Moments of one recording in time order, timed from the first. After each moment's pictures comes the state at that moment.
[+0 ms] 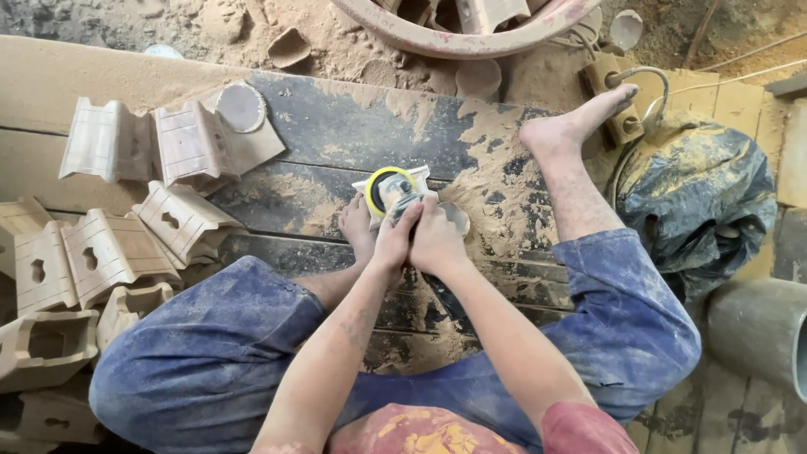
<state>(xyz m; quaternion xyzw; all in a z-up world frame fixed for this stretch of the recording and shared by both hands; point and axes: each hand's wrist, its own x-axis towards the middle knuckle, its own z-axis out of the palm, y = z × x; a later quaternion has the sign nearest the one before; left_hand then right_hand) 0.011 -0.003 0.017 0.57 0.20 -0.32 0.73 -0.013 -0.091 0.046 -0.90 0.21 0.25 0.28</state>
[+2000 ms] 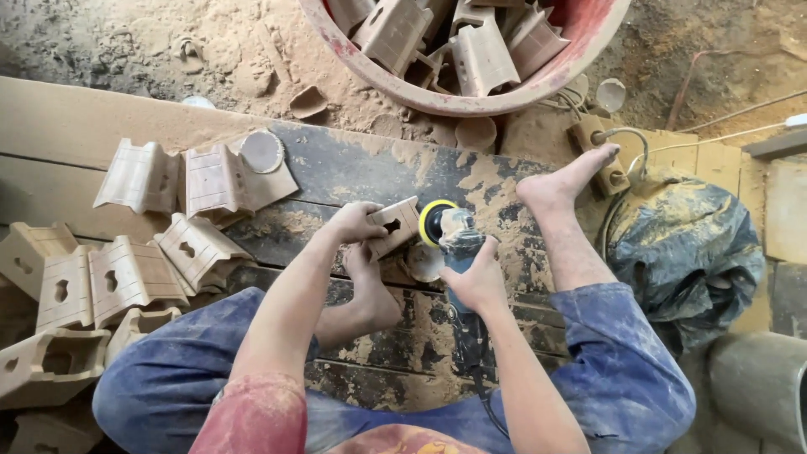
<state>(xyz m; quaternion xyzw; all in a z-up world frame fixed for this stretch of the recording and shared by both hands) 0.156 0.052 -0.086 0.88 -0.18 -0.38 0.24 -0.039 -0.153 0.084 -0.81 0.38 0.20 0.40</state>
